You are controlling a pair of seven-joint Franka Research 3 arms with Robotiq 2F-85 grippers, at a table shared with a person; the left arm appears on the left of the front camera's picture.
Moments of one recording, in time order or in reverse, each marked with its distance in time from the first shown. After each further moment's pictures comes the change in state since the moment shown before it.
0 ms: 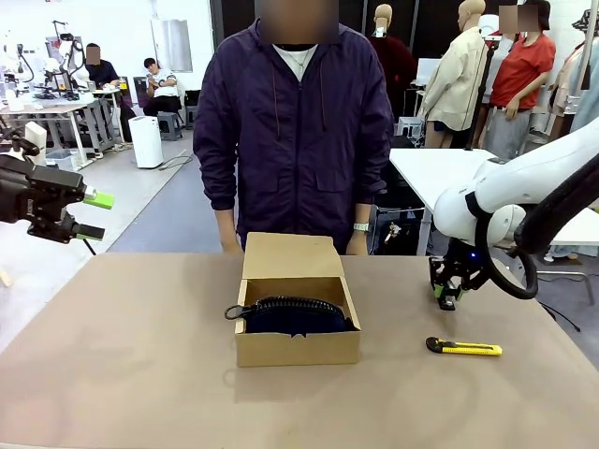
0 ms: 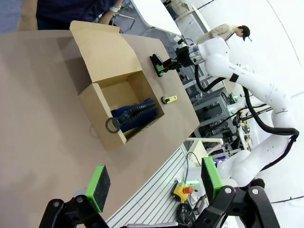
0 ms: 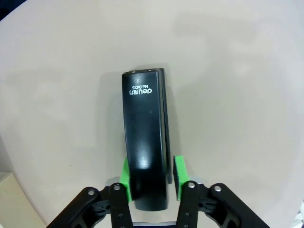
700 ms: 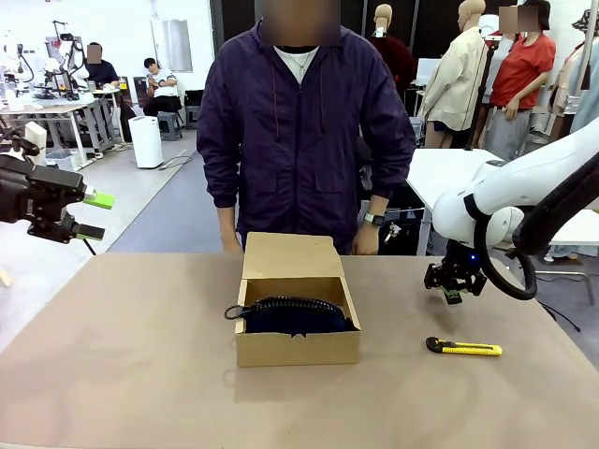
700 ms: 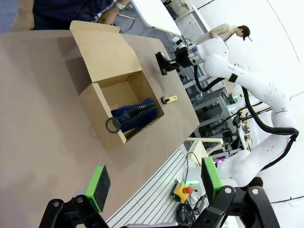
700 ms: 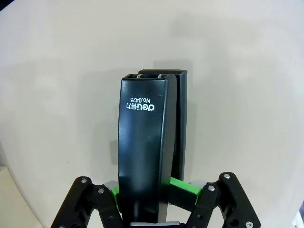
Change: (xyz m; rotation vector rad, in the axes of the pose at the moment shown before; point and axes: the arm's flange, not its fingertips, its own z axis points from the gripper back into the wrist) left arm 0.000 0.000 0.000 0.000 0.000 0.000; right arm -0.001 0.001 -0.005 -0.001 0.009 0.052
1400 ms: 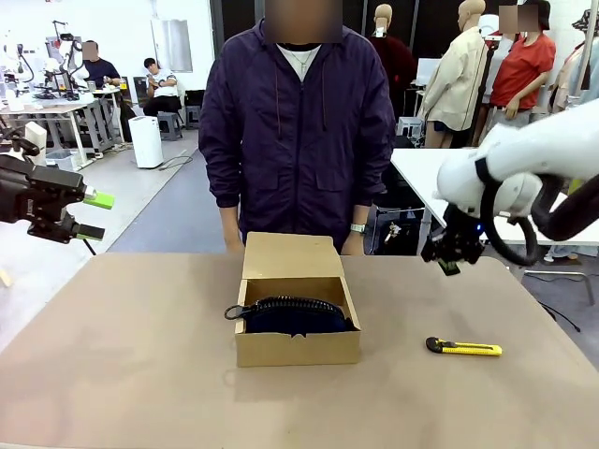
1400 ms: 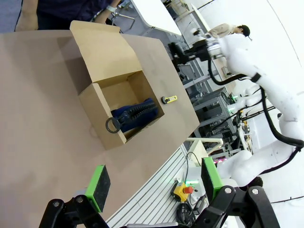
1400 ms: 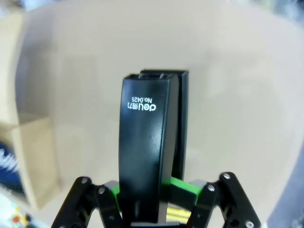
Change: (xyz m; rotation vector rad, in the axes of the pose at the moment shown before) left arm 0.000 0.000 0.000 0.000 0.000 0.000; right arm -0.016 0.032 0.109 0.110 -0.067 0.293
